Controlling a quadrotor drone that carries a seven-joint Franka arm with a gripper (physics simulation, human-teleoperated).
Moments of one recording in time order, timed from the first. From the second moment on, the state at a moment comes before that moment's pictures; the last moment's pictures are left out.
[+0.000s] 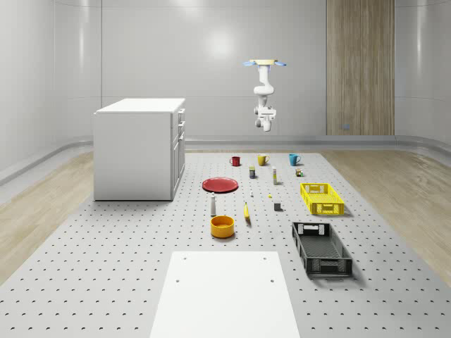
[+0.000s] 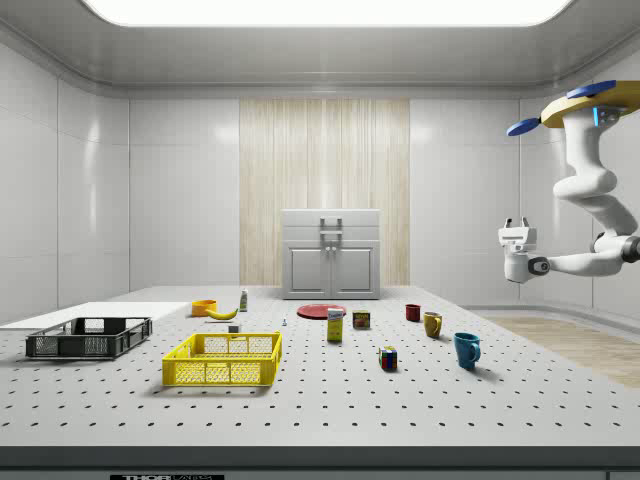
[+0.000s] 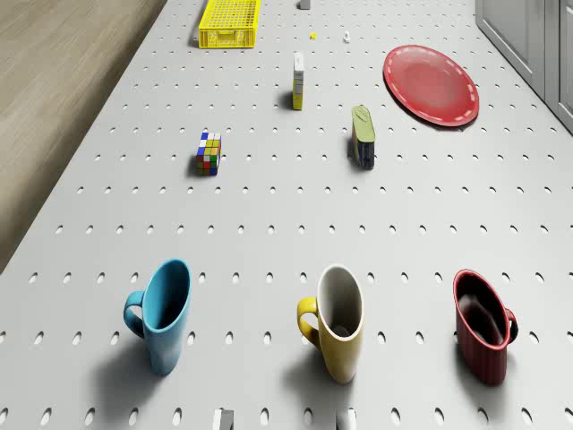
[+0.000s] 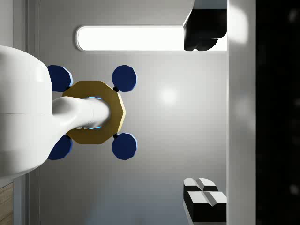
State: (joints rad) arm 0.00 -0.79 0.00 -2.34 0.00 1.55 0.79
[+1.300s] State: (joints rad) arm -0.01 -0.70 0.00 -2.04 0.00 1.36 0.78
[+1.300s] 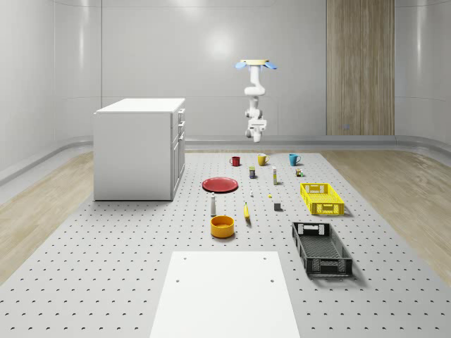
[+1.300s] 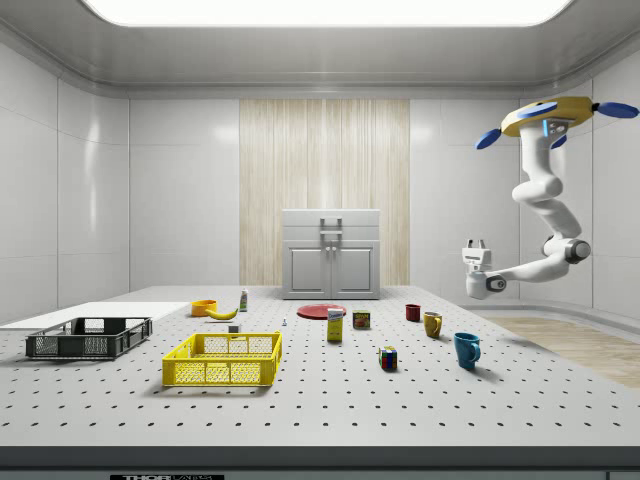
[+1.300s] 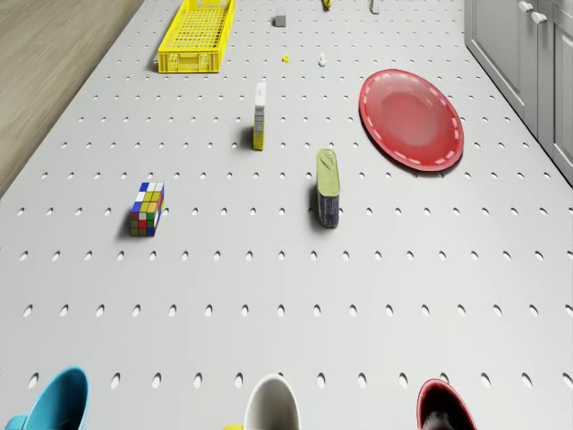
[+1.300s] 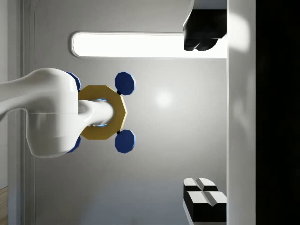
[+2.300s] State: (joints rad) arm -0.01 -0.71 0.01 -2.05 0.00 1.38 0.78
